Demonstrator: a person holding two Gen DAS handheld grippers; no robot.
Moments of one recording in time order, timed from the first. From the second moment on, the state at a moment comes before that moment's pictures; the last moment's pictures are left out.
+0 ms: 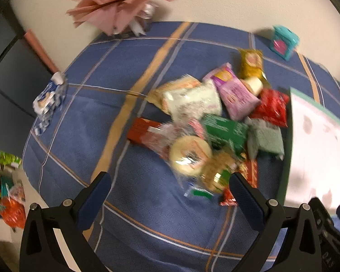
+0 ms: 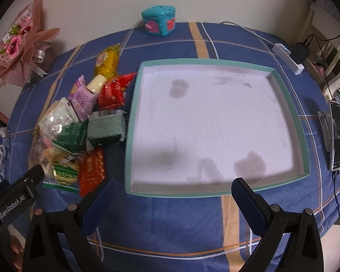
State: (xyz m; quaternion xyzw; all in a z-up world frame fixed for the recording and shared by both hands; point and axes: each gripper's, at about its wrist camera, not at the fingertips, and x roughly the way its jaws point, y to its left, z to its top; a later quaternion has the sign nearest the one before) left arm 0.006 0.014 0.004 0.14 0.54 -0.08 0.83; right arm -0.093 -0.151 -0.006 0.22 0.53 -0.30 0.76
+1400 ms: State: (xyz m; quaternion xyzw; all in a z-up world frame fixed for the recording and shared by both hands) left arm 0.083 0.031 -0.061 0.02 0.65 -0.07 0.76; right arm 0.012 -0.059 -0.086 0.16 0.61 -0.16 0.76
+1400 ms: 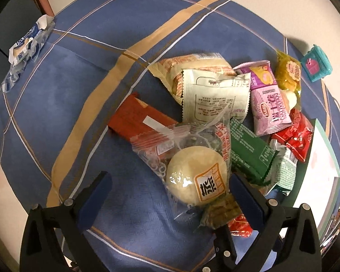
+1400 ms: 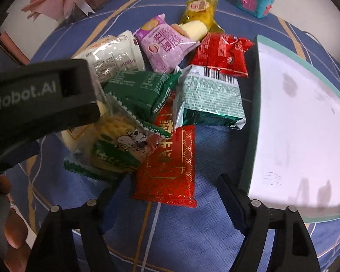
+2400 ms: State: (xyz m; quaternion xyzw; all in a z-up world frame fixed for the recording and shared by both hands) left arm 0.093 0.018 -0.062 -0.04 0.66 -0.11 0.74; right arm 0.018 -0.083 -0.090 0.17 0.59 -0.16 0.77
